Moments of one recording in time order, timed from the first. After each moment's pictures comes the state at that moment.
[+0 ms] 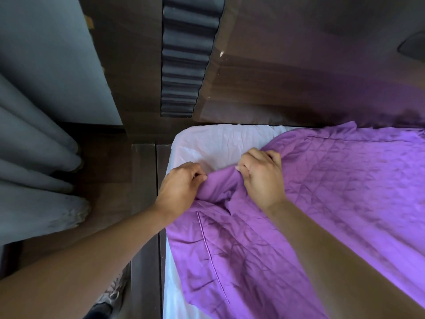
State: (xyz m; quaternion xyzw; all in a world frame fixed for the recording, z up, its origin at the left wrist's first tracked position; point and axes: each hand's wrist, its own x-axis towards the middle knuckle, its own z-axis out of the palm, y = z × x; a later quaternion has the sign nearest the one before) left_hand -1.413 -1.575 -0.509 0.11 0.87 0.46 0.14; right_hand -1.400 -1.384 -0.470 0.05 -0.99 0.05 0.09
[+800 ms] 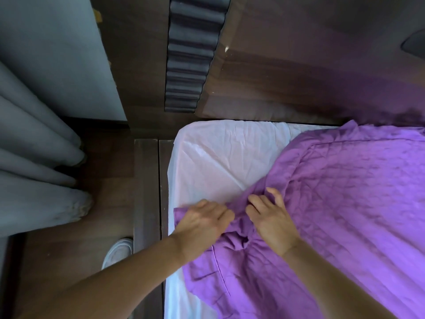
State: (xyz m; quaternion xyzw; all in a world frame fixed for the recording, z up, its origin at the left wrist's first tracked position) left_hand -1.336 -1.561 -0.521 0.43 0.86 0.29 -0.05; right_hand -1.304 -1.353 -0.506 0.23 -0.97 -0.11 0.04
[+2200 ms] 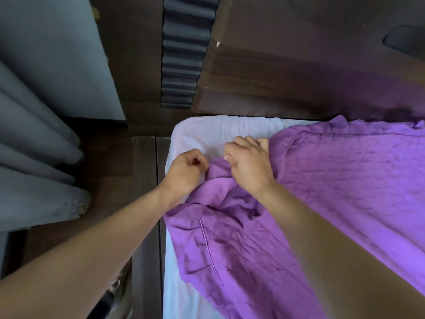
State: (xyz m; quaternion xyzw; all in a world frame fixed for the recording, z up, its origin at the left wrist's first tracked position) left_hand -1.400 -1.565 -0.475 -0.07 0.71 0.65 0.26; right_hand -1.396 -1.409 -0.450 0.07 -1.00 0.01 0.01
